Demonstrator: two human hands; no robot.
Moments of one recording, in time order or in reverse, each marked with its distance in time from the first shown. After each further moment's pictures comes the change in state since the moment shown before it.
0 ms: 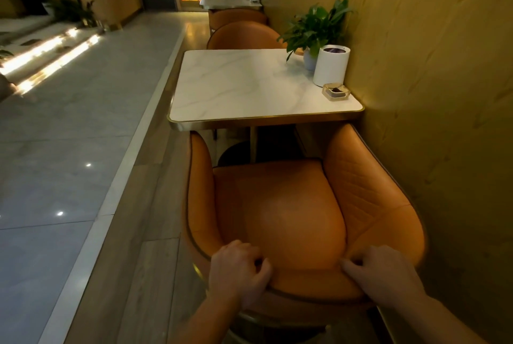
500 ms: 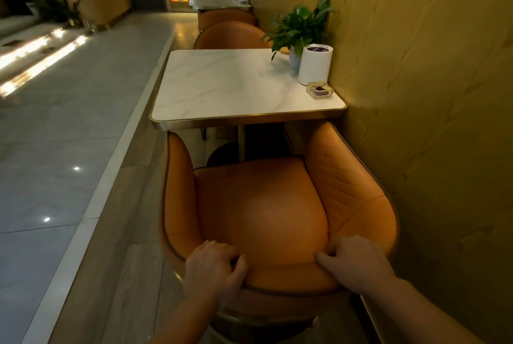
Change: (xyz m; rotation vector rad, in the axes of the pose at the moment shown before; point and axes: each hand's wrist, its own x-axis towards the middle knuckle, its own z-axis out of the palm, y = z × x) left_hand -0.005 0.011 0.009 0.012 0.134 -0.057; right_hand 0.003 0.006 -0.006 0.003 0.039 -0.072
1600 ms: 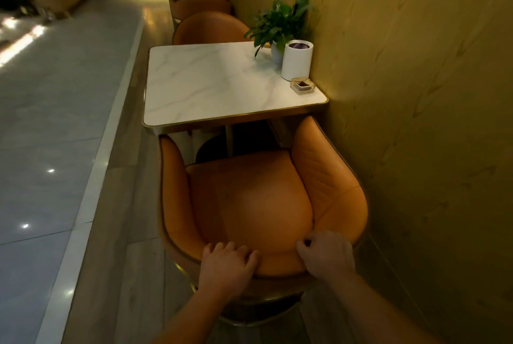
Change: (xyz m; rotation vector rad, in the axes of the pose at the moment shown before) left_hand 0.001 0.000 -0.036 0.194 -0.588 0.048; right_hand -0.028 -0.061 0.014 0.057 0.192 0.128
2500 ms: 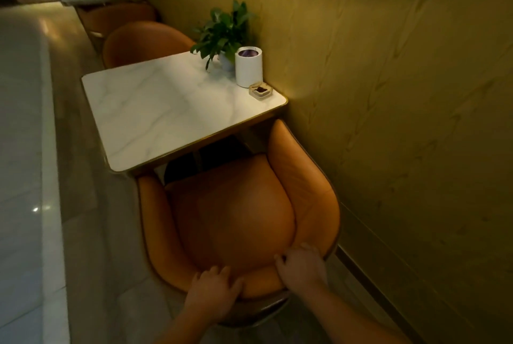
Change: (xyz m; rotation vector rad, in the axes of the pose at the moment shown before) left_hand 0.030 -0.105 -0.051 0.052 -0.326 0.179; right_hand -0.010 -0.108 0.019 0.142 -0.087 0.300
